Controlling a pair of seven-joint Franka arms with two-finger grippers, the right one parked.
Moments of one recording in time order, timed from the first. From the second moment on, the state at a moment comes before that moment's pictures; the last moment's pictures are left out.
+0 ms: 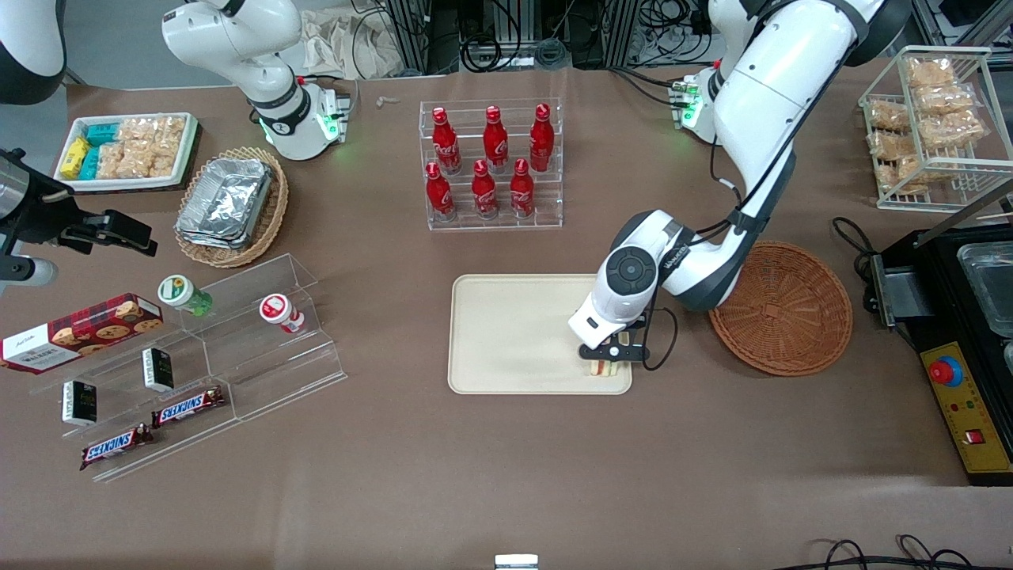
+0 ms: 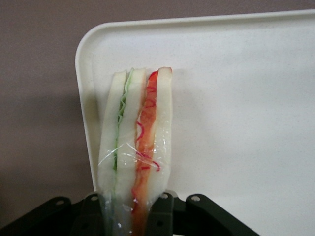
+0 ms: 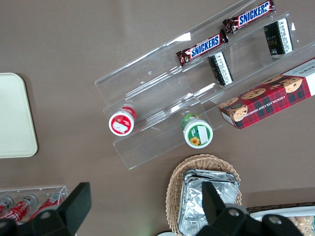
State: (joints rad) arm -0.23 0.63 -0.36 -1.77 0.28 2.29 -0.66
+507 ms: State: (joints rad) arm -0.23 0.62 -0.36 -1.75 0.30 2.29 -0.66
